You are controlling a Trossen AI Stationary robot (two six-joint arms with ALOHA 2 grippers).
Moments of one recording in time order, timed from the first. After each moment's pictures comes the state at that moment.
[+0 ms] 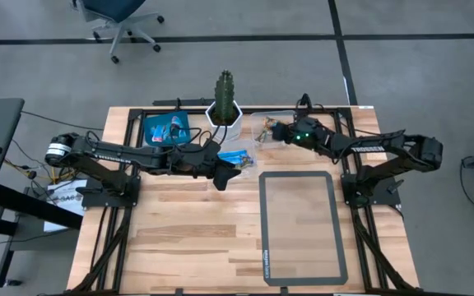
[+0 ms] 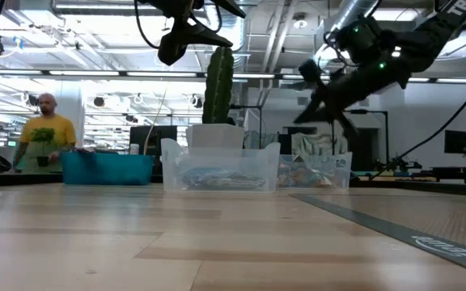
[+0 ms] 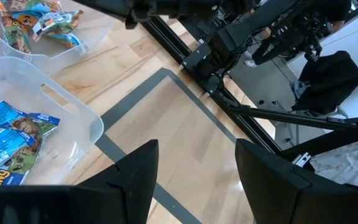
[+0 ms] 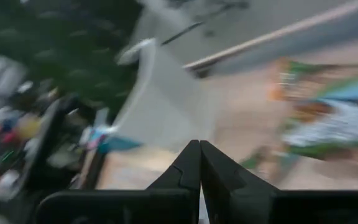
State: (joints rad) left arm -0.05 1.37 1.03 -0.05 -0.15 -0.81; right arm -0.43 1.33 0.54 0.36 0.18 1.02
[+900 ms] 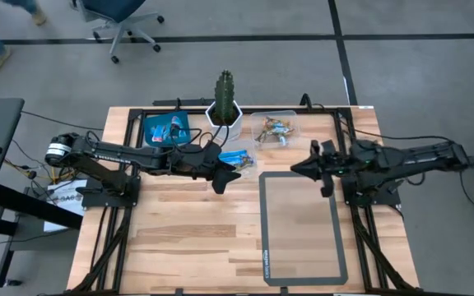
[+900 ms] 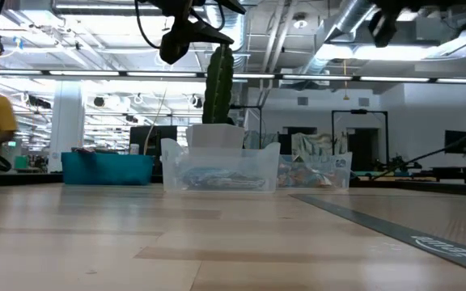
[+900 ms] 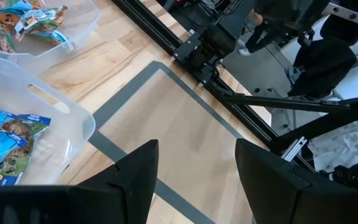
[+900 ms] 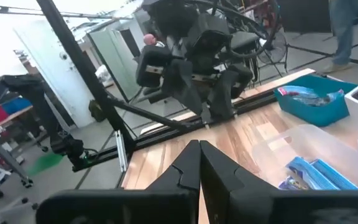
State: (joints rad) left arm -0.05 1.37 1.03 -0.05 -0.11 -0.76; right arm 0.09 0.68 0.54 0.10 0.01 0.36
